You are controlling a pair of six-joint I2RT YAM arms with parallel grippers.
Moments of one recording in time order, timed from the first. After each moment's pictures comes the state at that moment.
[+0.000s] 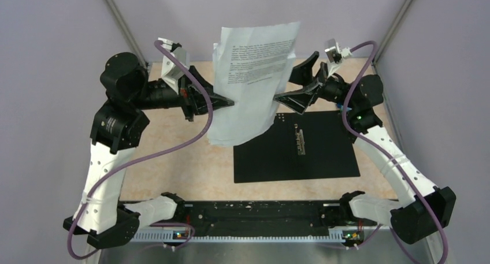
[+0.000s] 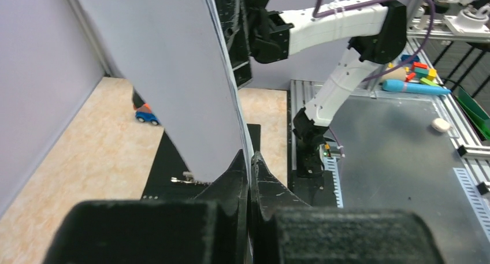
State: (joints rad) left arm -0.41 1.13 1.78 -0.60 1.06 -0.05; right arm 0.39 1.14 1.09 0.56 -0.92 0.63
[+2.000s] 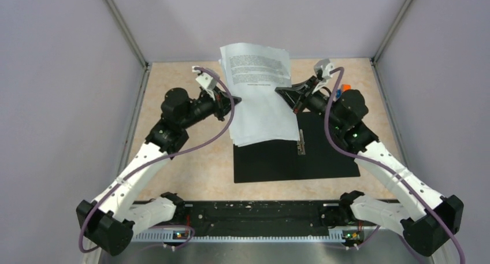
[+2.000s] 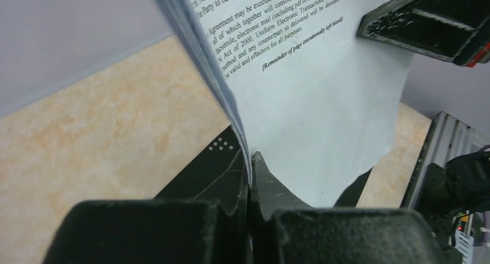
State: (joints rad) left arm -0.47 1.03 1.06 -0.04 0.47 -0.16; right arm 0.55 1.01 0.96 0.26 -0.35 0.25
